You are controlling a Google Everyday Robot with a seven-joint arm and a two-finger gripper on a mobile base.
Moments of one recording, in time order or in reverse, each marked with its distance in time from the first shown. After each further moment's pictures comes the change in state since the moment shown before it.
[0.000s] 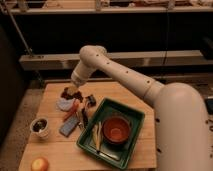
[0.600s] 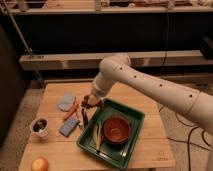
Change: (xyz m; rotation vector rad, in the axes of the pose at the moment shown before) arm -0.093 -0.068 -0.048 -0.145 -0.132 -0.099
